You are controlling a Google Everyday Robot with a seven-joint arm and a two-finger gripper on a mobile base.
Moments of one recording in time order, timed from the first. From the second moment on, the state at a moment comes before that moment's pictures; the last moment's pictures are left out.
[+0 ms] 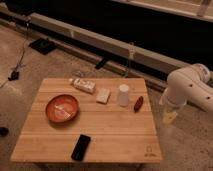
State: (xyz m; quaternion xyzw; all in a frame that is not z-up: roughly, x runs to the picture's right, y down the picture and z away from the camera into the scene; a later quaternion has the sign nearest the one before) arm 0.284 0.104 0.685 -0.28 0.02 0.02 0.96
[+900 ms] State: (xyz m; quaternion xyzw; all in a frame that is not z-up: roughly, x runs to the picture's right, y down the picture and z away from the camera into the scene) arm 0.248 0.090 0.678 -0.28 0.01 -0.01 0.96
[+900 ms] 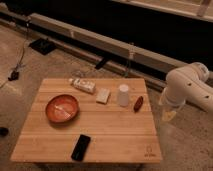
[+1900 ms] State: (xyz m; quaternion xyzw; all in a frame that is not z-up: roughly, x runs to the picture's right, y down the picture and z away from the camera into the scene) arm 0.138 0.060 0.676 -0.27 -0.01 -0.12 0.95
